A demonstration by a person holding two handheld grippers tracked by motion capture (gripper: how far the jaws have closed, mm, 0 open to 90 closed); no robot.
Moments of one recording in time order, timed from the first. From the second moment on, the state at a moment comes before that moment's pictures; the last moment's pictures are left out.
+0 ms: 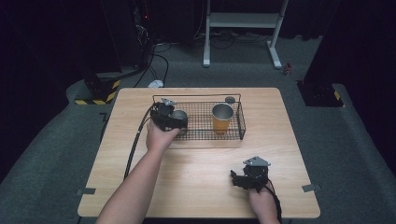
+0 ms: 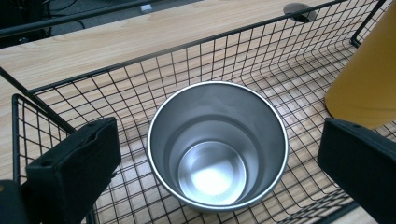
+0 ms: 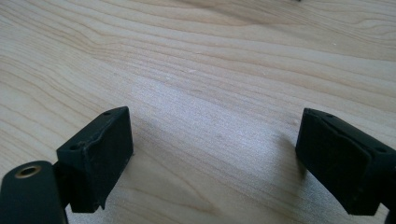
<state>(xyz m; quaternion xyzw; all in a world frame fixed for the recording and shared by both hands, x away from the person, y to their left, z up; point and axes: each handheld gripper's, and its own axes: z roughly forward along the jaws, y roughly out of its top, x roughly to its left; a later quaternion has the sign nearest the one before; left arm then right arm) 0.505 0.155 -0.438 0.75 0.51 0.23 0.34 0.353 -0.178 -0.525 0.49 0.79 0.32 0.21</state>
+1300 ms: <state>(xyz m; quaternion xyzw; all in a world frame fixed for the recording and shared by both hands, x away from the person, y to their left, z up) 0.426 0.194 -0.446 0.75 0.49 0.22 0.39 0.354 -0.177 -0.525 0.49 0.79 0.32 0.20</state>
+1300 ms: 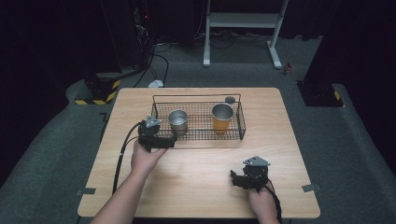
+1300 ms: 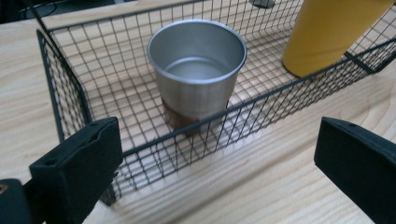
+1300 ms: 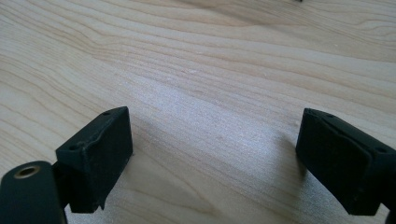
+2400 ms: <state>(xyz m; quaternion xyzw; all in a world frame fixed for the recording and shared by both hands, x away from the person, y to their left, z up) 0.343 0.260 -0.526 0.81 0.46 0.18 0.32 0.354 -0.177 -0.525 0.49 0.79 0.32 0.20</state>
